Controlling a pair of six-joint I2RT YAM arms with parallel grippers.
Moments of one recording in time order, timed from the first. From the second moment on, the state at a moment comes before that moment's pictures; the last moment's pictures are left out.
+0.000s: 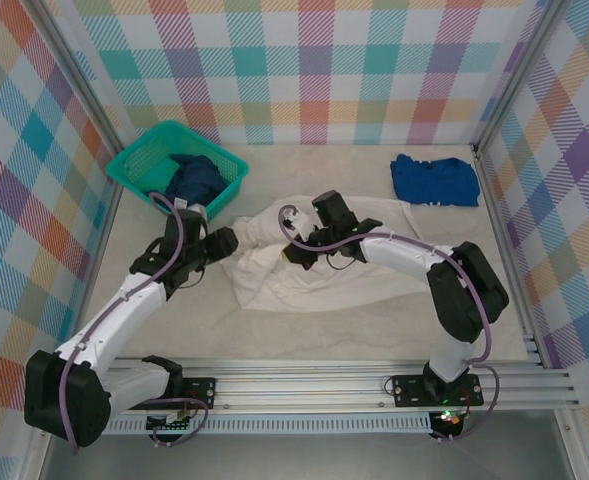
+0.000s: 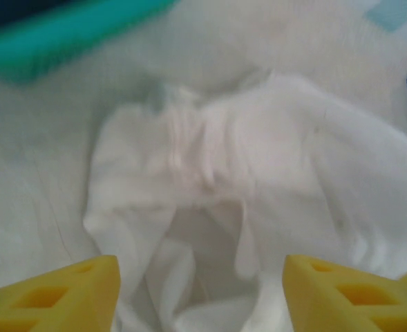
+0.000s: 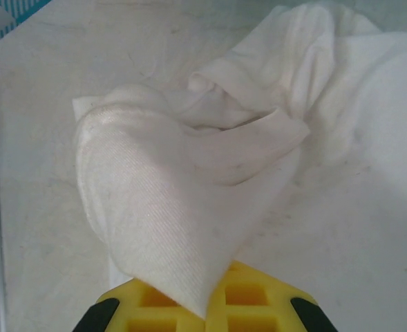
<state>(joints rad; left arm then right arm) -0.31 1.14 0.85 -0.42 -0.02 -0.60 0.68 1.74 1.15 -0.22 -0.55 -0.07</state>
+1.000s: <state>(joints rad) -0.27 2.55 2.48 -0.89 -0.45 -0.23 0.69 1.75 1.10 -0.16 -0.63 0.05</state>
